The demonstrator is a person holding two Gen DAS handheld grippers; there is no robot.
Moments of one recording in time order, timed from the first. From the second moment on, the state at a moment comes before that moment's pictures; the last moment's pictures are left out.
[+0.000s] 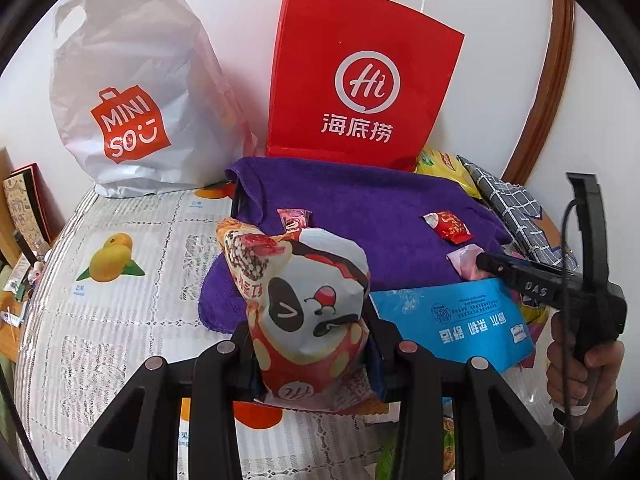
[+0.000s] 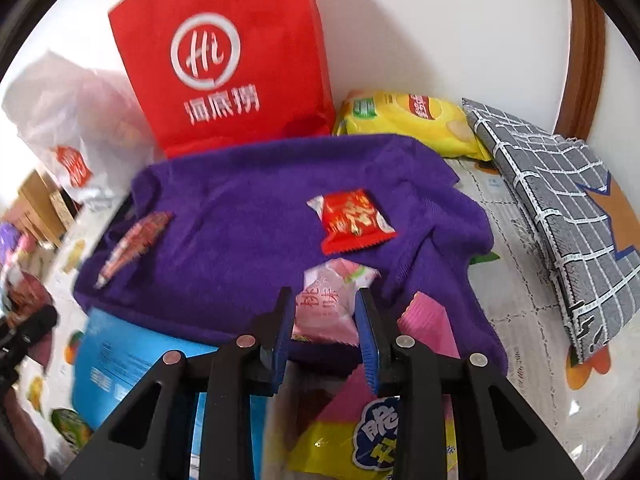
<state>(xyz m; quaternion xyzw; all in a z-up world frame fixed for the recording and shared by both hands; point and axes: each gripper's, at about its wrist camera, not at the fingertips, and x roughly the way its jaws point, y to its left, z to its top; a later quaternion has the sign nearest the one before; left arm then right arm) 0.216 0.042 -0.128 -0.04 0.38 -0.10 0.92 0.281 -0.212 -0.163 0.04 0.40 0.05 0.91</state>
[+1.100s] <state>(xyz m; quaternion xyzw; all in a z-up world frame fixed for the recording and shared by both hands) 0.269 0.015 -0.112 -0.05 0.42 -0.10 0.90 0.237 -0.217 -0.119 -0.01 0.32 0.04 0.95</state>
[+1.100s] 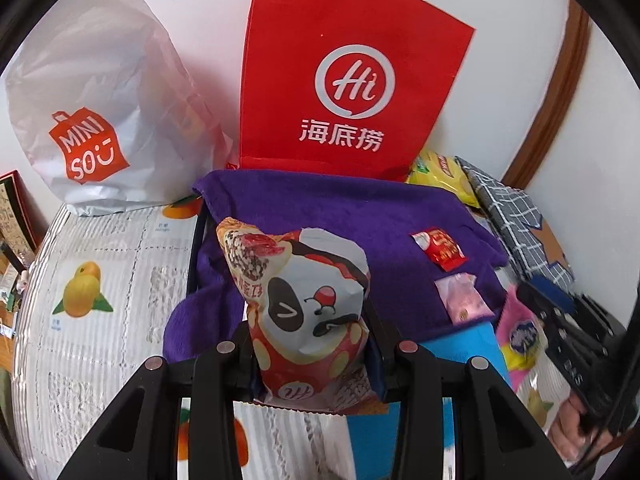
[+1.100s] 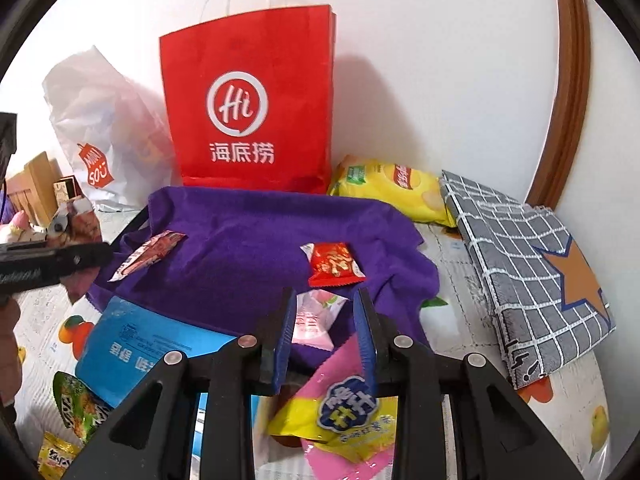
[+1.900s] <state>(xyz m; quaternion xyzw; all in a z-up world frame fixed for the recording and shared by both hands) 0.331 -0.007 -0.153 -0.06 0.48 -0.10 0.87 0.248 -0.217 -0.132 0.02 0.35 0.05 0.94</state>
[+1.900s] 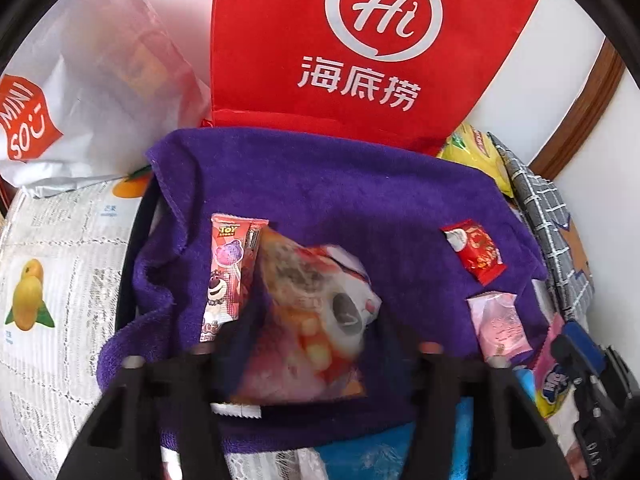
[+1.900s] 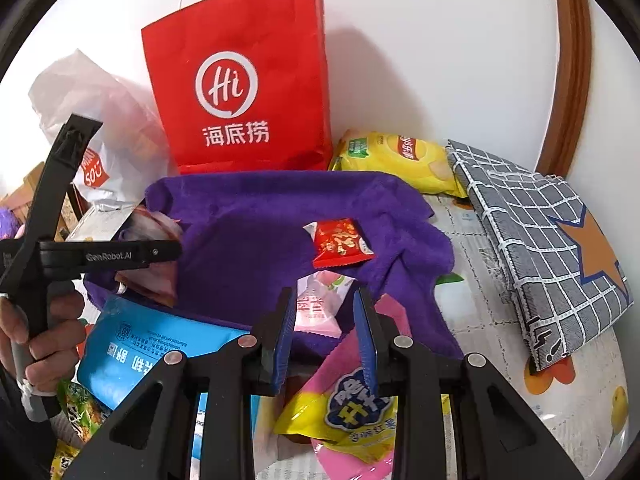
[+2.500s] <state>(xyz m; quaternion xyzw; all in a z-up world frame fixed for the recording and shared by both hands) 0.250 0.047 -0.125 -0.06 0.42 -0.06 0.90 0.236 -0.224 -0.119 0.03 0.30 0.04 0.95</state>
